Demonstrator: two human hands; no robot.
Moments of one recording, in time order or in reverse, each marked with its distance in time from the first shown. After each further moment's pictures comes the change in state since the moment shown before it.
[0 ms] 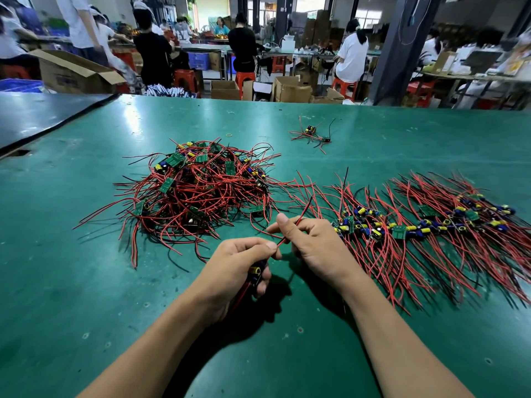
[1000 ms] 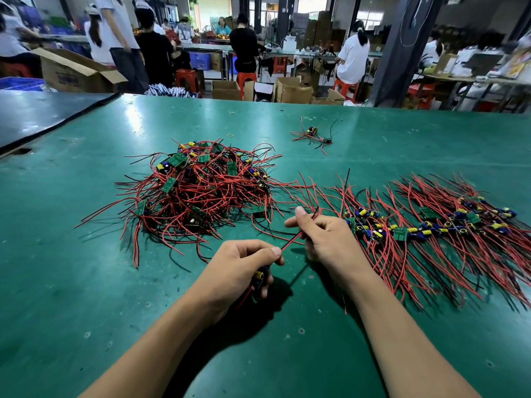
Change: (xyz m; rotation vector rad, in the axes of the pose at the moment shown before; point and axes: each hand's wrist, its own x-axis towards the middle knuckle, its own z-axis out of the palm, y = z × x) left_hand -0.002 -0.001 -0.002 0.119 -0.013 0.014; right_hand 0.004 0.007 -0.007 0.145 0.163 0.153
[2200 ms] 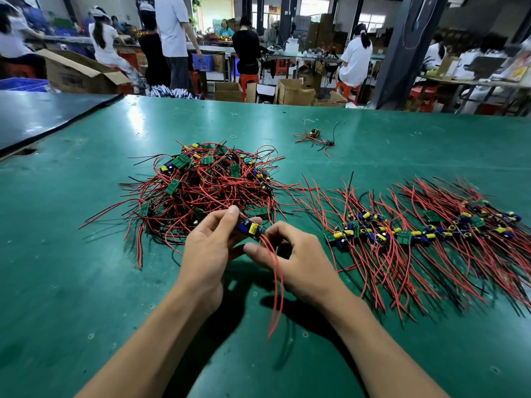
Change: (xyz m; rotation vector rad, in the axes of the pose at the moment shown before) left_hand 0.006 0.023 -0.010 -0.419 0.409 0.104; right_hand -0.024 -0.003 0.036 -0.289 -0.169 -0.361
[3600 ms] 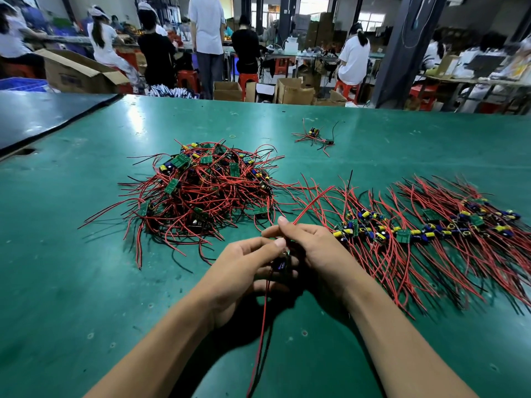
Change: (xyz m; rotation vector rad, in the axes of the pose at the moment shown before) left_hand -0.009 -0.022 0.000 0.182 -0.422 -0.251; right_hand 0.007 -0.001 -0.019 0.660 -0.130 0.531
